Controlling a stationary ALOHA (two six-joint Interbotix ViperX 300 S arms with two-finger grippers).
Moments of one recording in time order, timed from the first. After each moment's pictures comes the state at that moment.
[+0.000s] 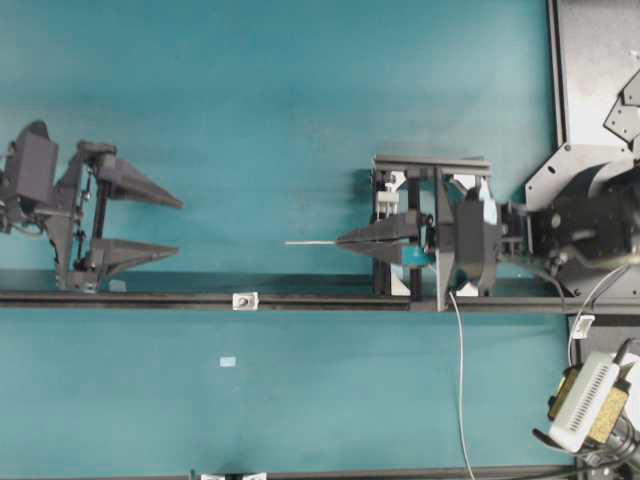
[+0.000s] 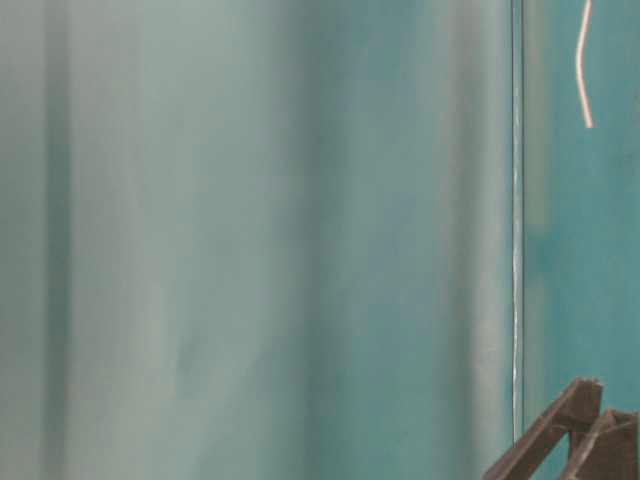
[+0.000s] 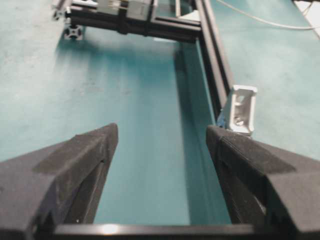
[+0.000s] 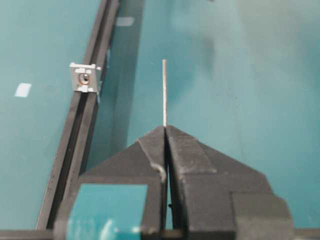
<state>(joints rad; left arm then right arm) -0.12 0.17 1.10 -0.05 -1.15 -0.14 0.37 -0.09 1.20 0.51 -0.90 -0.16</state>
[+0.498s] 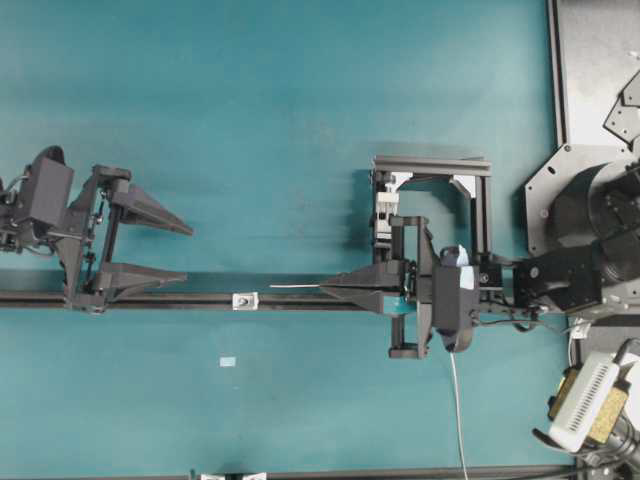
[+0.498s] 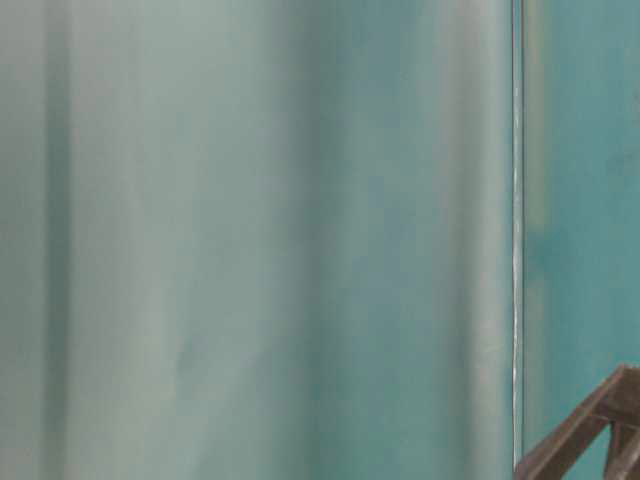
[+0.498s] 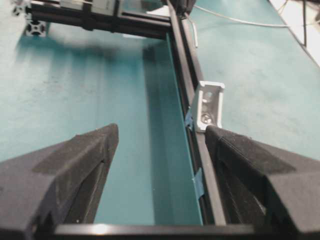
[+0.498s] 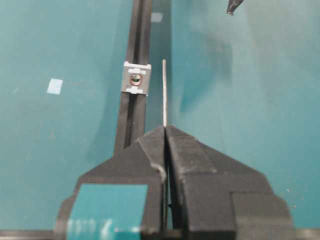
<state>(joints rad) -0.18 0.24 1.06 -0.05 -1.18 -0.16 0.55 0.05 1.08 0.72 -0.94 -0.27</state>
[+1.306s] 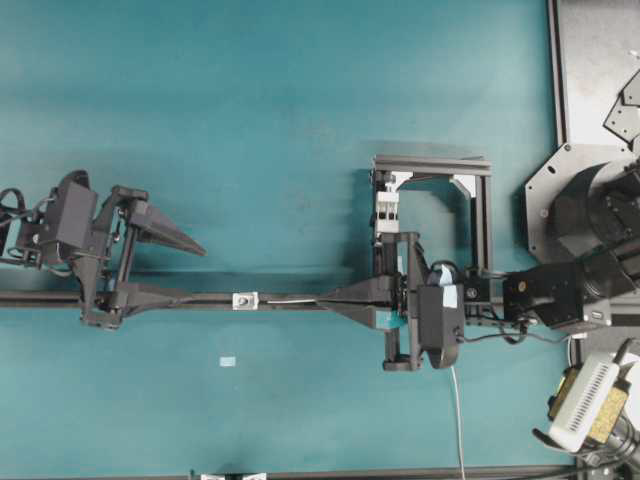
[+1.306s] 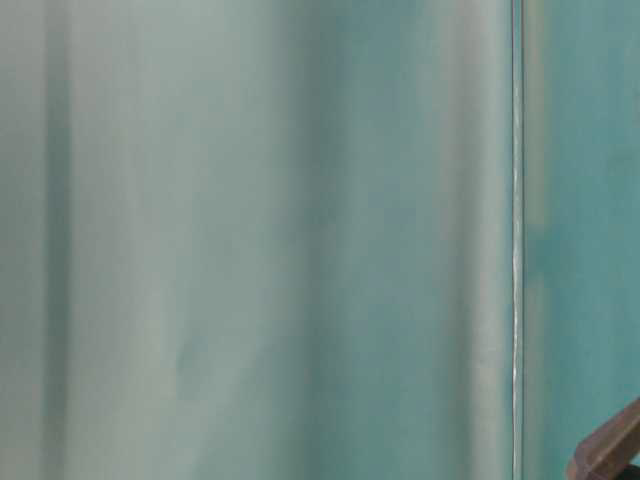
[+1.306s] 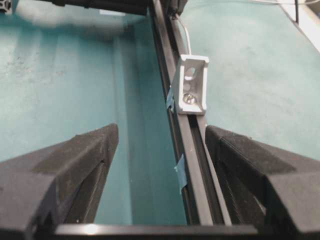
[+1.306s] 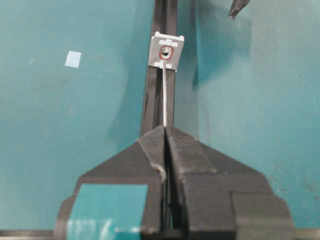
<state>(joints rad) -0.21 0.35 0.99 -0.05 -1.20 -0.16 0.58 0.14 1.05 0.73 -0.94 -0.26</state>
